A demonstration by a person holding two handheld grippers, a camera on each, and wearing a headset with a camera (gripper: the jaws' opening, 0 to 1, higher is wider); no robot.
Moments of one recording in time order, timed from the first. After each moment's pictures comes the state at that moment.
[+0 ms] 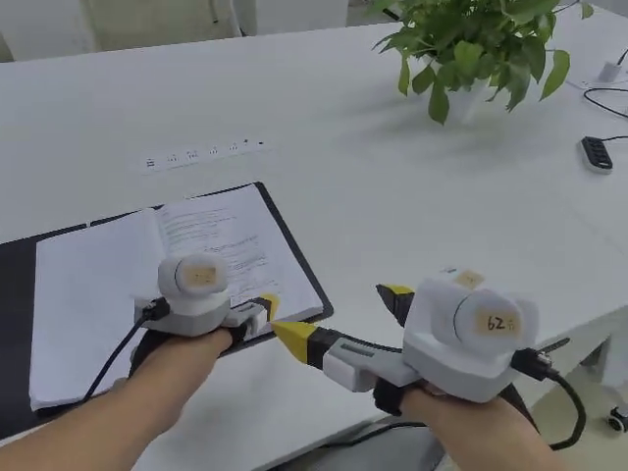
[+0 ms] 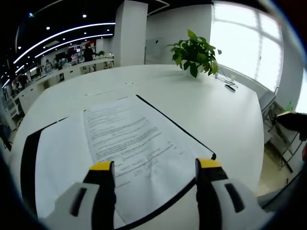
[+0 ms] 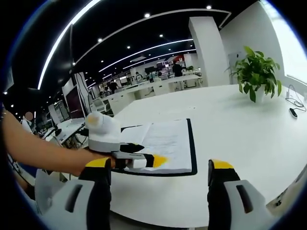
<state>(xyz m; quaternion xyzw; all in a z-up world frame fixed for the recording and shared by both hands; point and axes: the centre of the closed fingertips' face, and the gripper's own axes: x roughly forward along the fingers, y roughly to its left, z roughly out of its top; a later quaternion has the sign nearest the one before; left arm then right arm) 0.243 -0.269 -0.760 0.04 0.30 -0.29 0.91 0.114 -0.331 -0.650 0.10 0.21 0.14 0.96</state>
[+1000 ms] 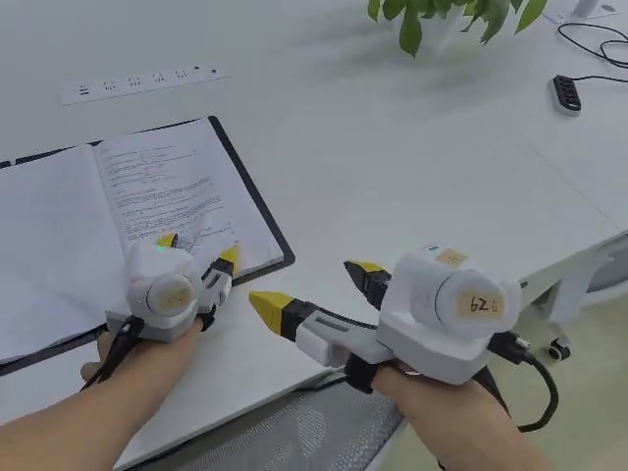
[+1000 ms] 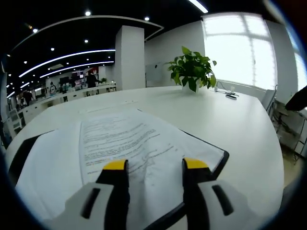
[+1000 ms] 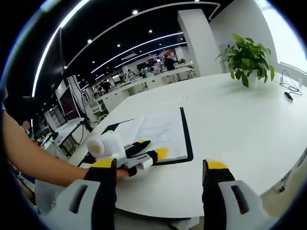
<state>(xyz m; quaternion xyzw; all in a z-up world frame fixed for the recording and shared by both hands) 0.252 -0.276 -0.780 0.04 0.16 -0.29 0.94 0.102 -0.342 -0.678 0.13 0.24 0.11 0.96</state>
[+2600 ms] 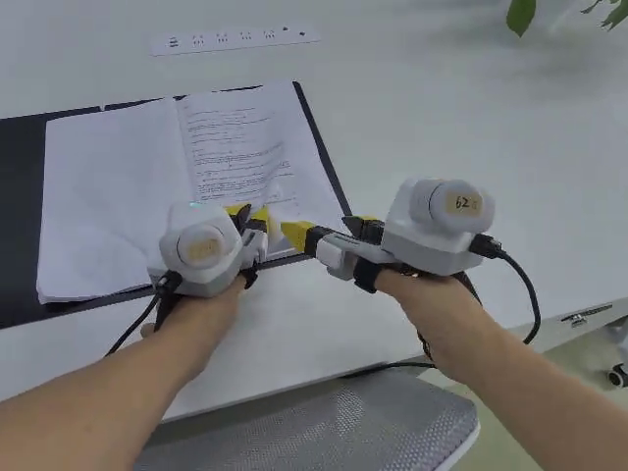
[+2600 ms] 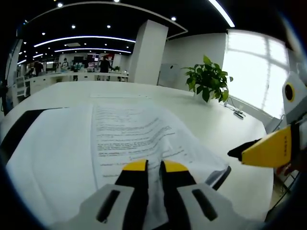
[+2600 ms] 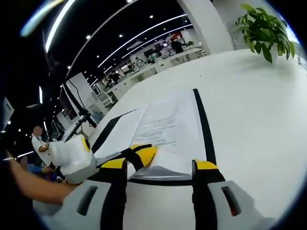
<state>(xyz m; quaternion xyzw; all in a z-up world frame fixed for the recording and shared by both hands) 0.256 -0.258 -0.776 -0.07 0.20 -0.25 0.94 0.201 -0.315 -0.744 0.19 0.30 0.18 0.92</state>
